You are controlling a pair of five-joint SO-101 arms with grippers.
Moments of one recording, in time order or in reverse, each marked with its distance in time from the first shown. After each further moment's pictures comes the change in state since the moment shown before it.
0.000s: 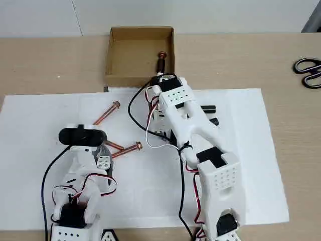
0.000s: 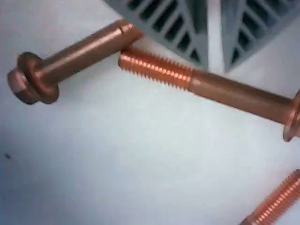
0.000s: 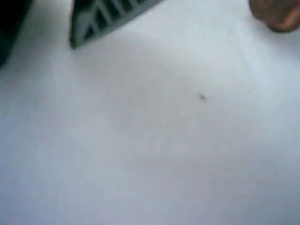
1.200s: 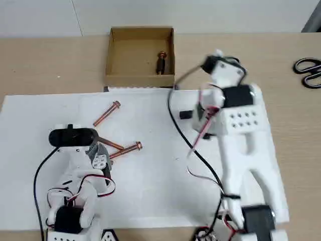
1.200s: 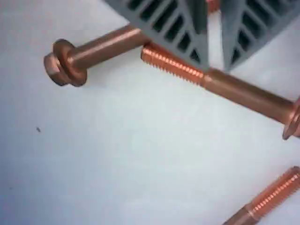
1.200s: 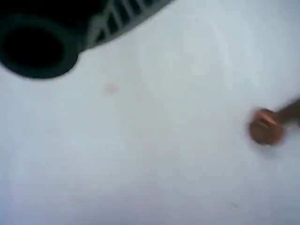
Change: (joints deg) left arm 0.0 0.0 -8.3 7.1 6.3; right arm 15.6 -50.5 25.2 8.8 2.4
